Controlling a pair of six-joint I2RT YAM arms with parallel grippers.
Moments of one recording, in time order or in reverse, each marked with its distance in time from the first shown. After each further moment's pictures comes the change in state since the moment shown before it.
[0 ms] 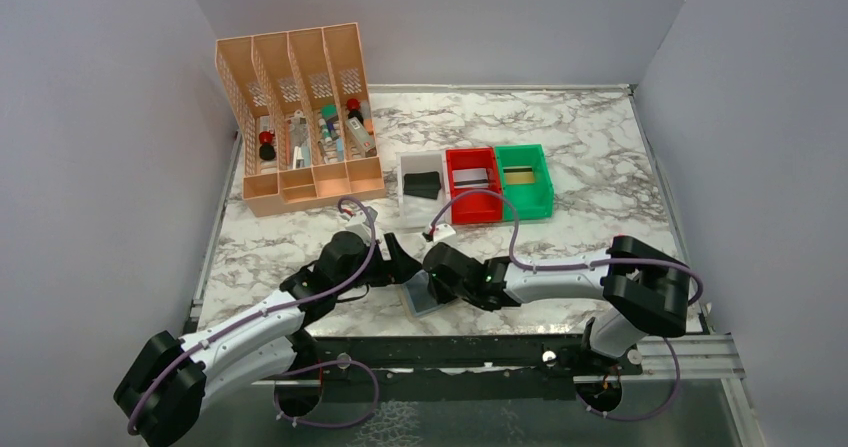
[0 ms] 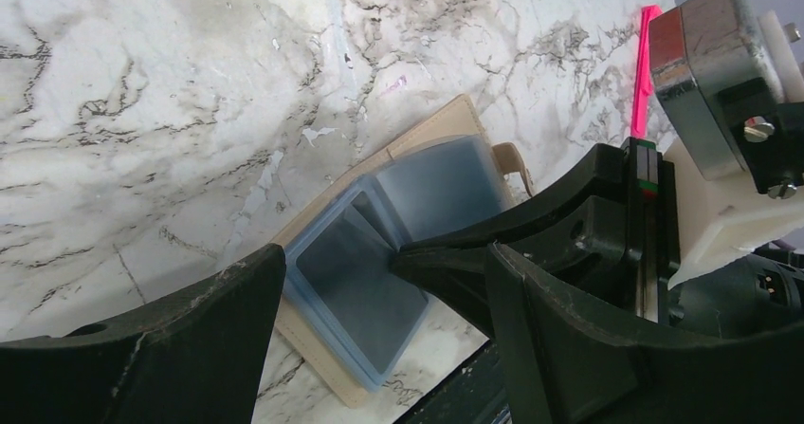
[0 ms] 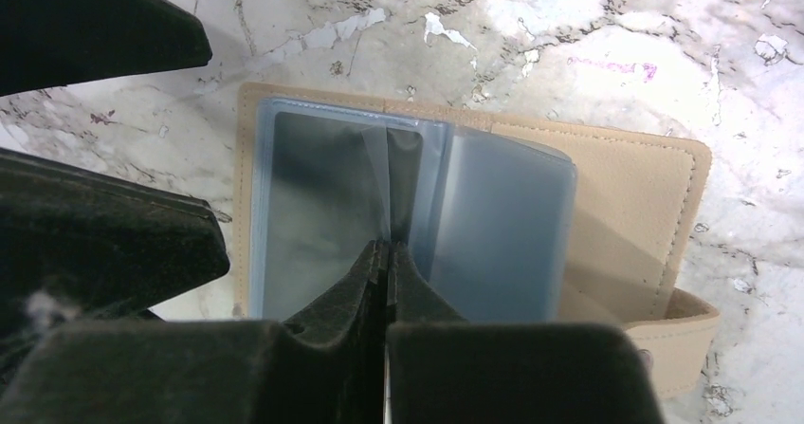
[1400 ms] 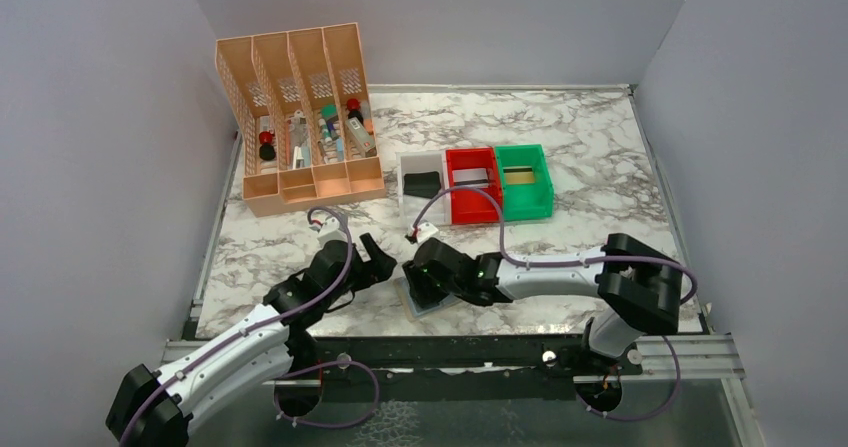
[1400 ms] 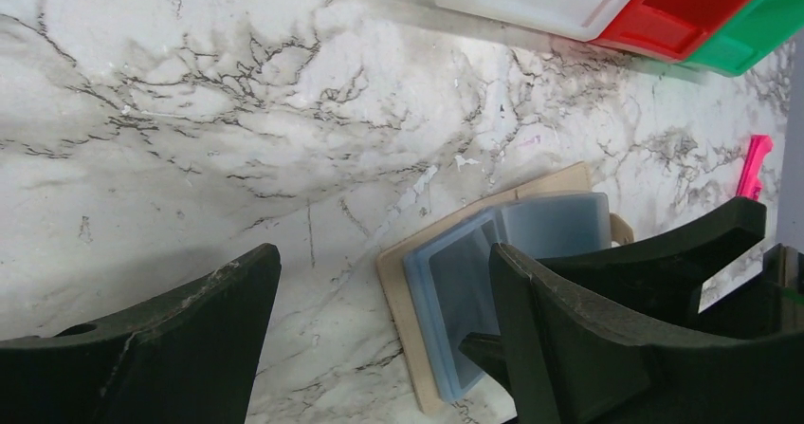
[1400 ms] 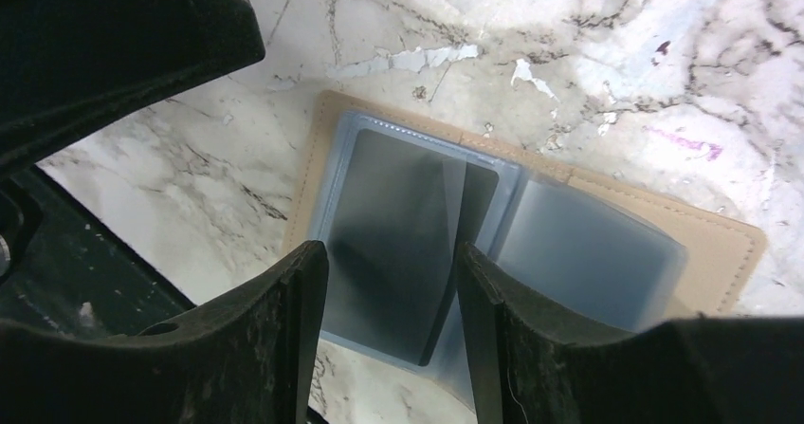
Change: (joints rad) left arm -0.001 -0.216 0.000 -0.320 -0.309 -0.090; right arm -0.003 0.014 0.068 -0.006 -0.082 -0.144
